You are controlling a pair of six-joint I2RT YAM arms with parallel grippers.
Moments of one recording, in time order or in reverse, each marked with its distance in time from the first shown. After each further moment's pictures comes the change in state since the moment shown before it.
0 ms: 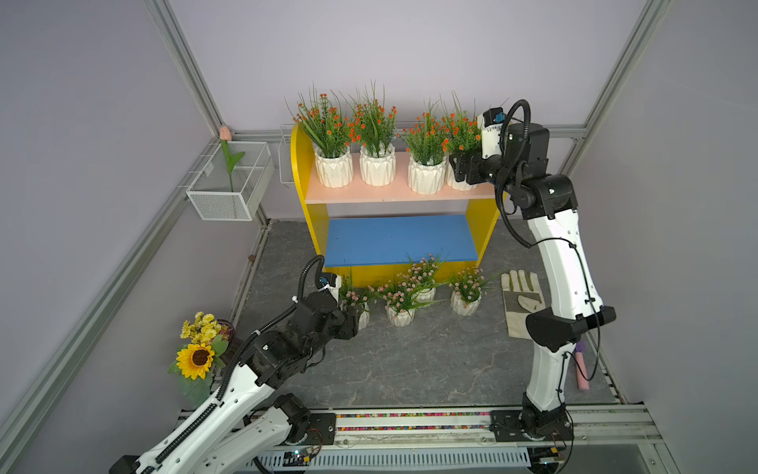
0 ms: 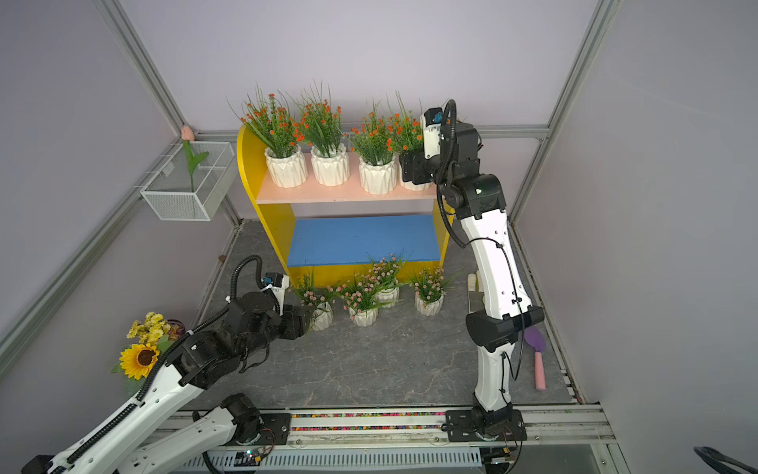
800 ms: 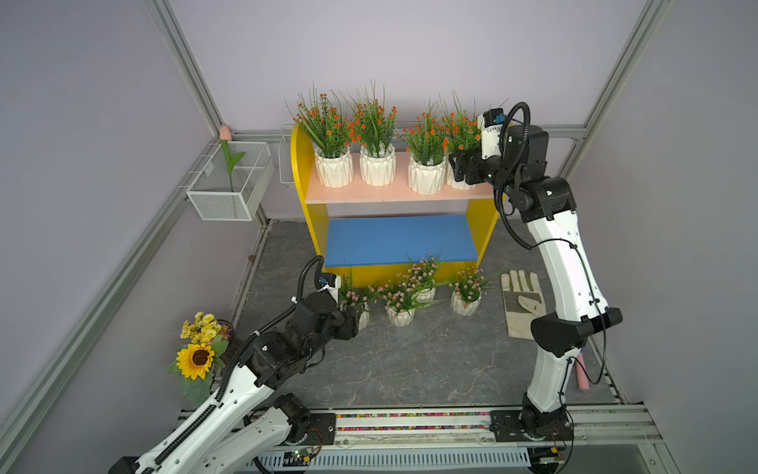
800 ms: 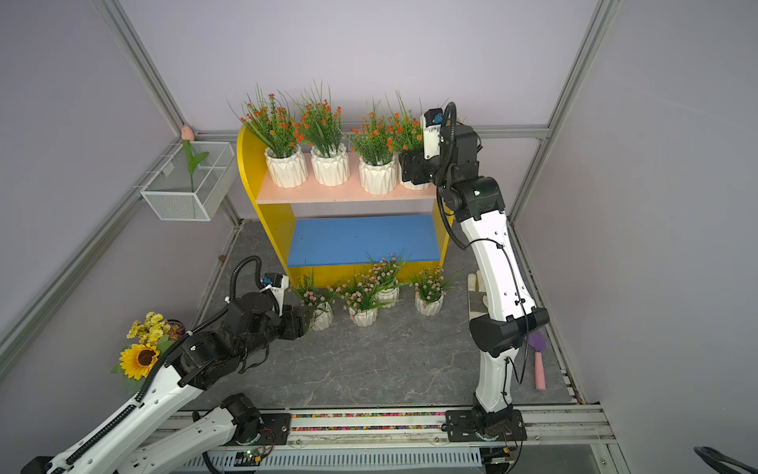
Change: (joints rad) left arm 0.000 -0.006 -0.002 -0.001 -0.001 0.000; right arm 0.002 -0.041 -0.094 0.087 0.008 0.000
